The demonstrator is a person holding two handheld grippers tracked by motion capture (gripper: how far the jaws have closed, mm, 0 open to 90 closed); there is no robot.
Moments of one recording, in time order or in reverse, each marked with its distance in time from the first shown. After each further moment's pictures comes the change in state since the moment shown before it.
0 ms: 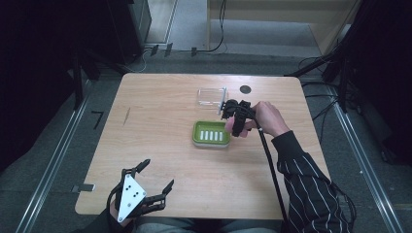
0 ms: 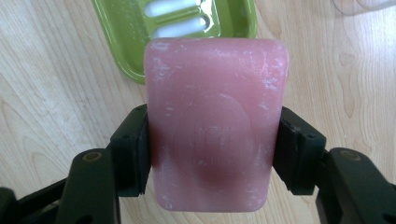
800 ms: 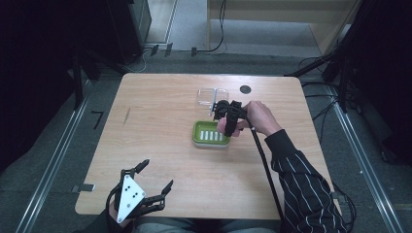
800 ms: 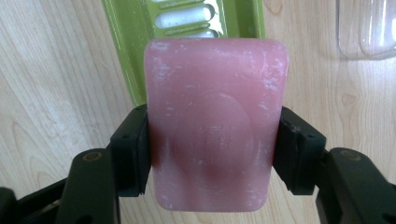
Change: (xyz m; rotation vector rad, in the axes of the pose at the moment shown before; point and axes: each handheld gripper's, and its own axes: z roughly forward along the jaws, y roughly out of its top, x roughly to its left) left arm 0.000 -0.001 -0.002 0.002 0.006 -0.004; right arm 0.007 0.022 0.003 -0.027 0.008 -0.074
